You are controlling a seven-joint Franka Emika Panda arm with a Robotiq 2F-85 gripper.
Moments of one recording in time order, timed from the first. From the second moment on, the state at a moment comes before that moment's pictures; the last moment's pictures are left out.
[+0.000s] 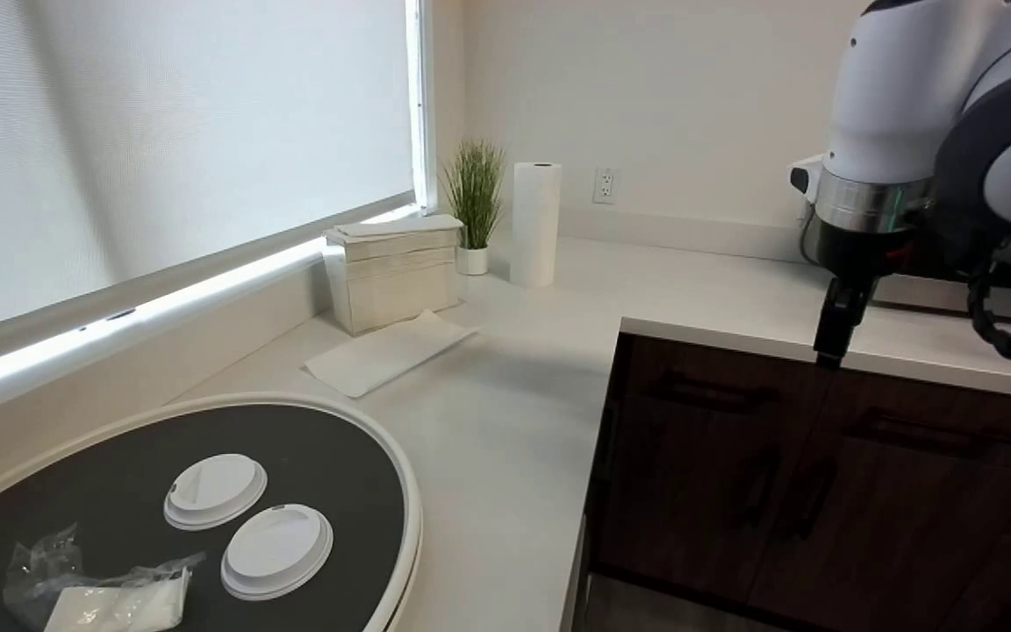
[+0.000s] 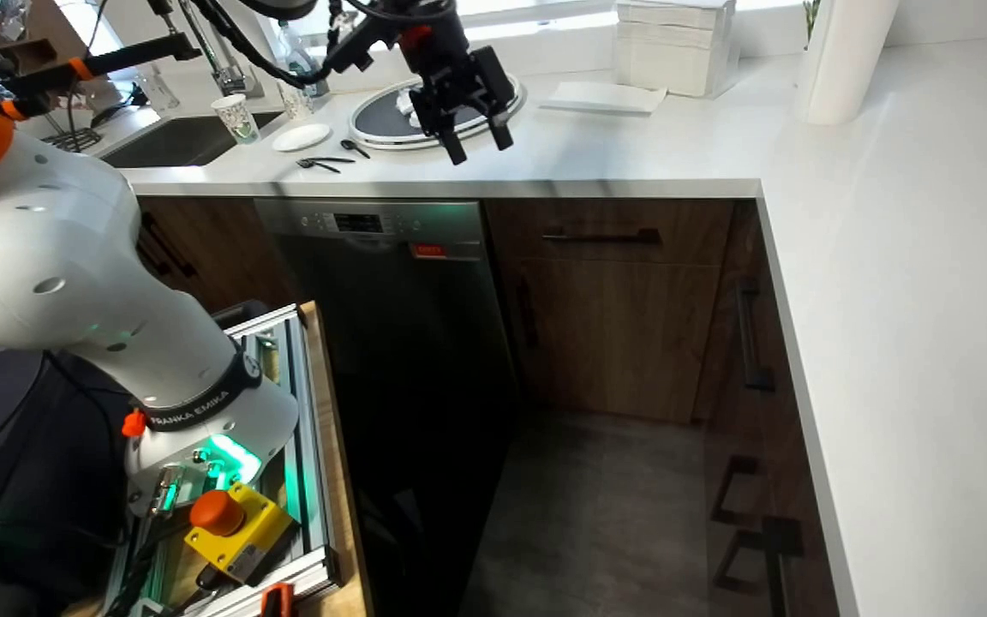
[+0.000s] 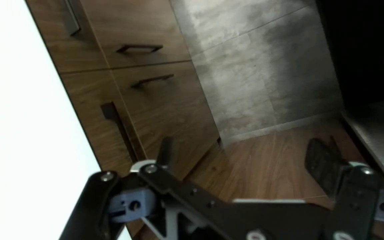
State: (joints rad) arm 0.08 -0.41 0.15 -2.54 -0.43 2.17 -0.05
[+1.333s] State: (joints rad) arm -0.17 0.15 -0.01 -2.33 -1.14 2.95 -0.02
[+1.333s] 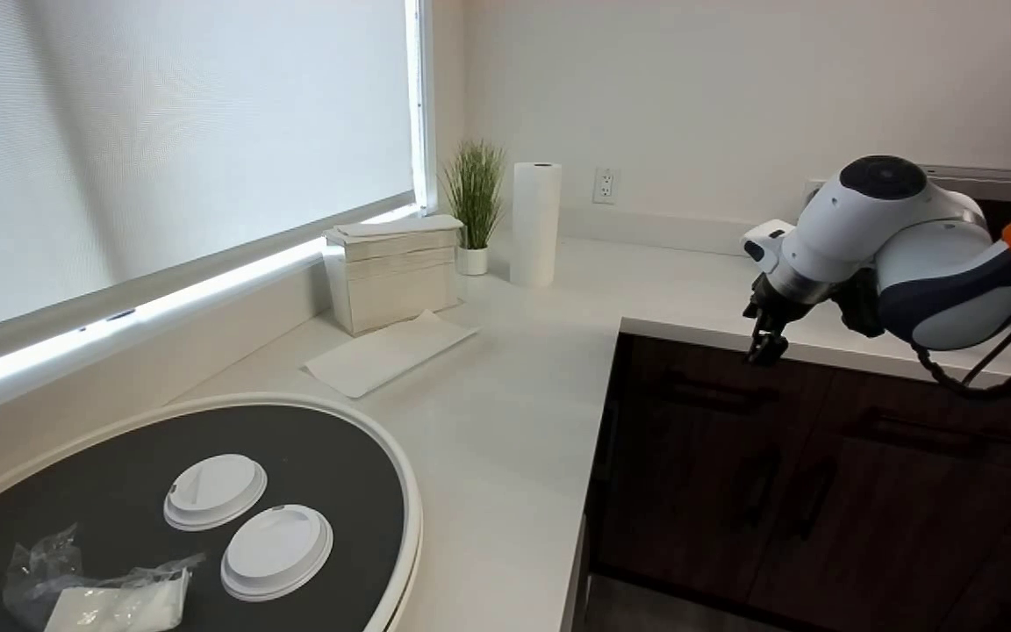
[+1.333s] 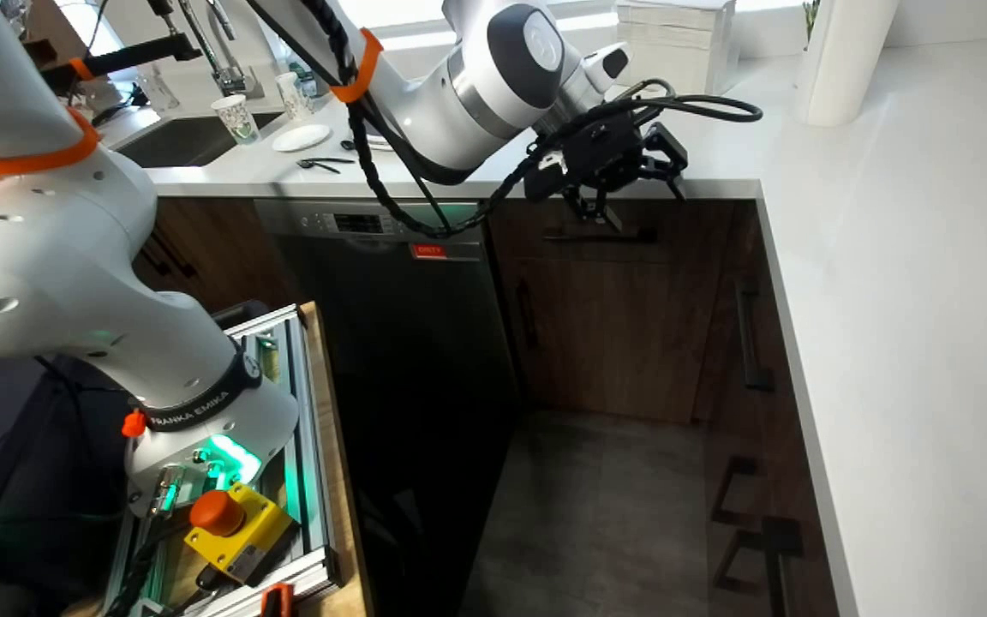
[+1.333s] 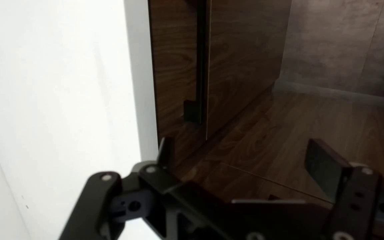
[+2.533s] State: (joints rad) arm -0.17 0.45 -0.04 -2.08 -1.15 2.97 0.00
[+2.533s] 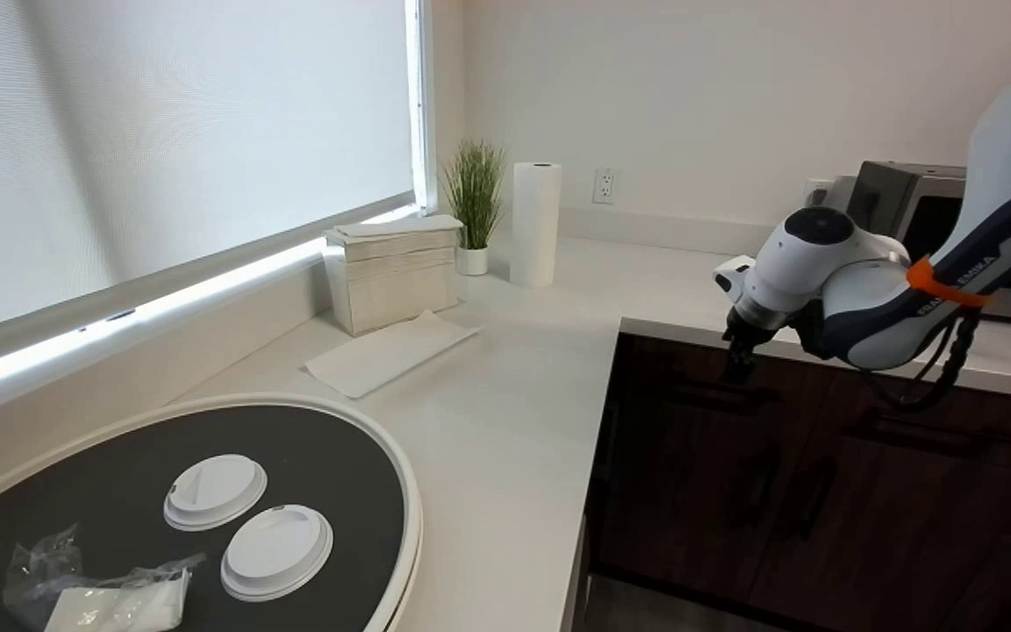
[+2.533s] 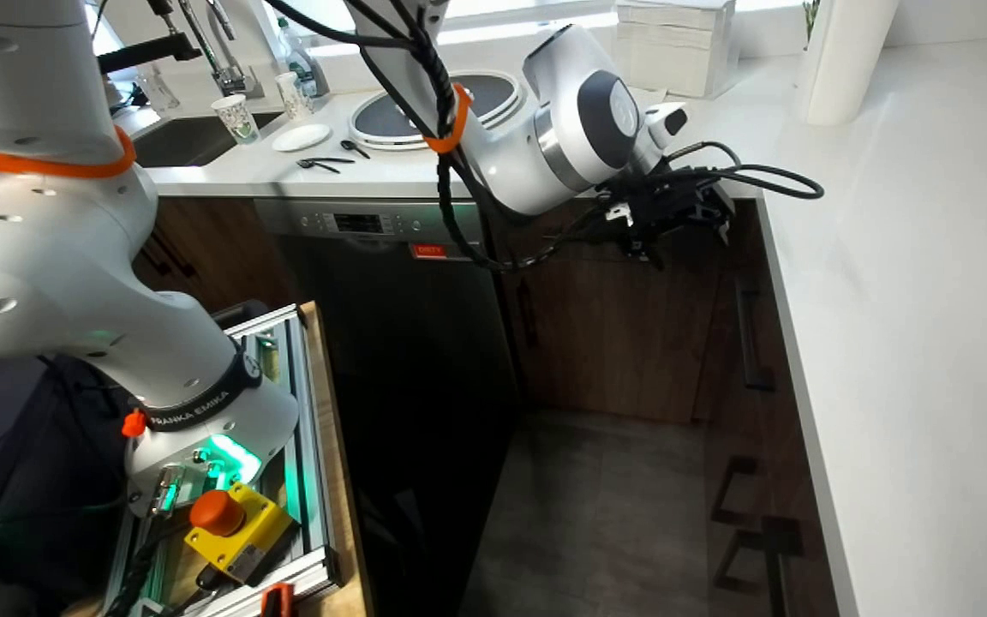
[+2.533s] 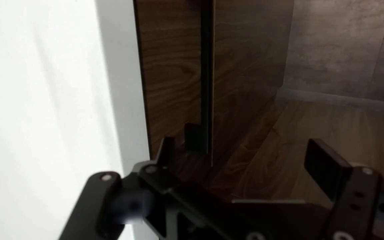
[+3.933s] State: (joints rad) arm -0.14 0.71 -0.10 -1.91 -1.11 3.02 0.12
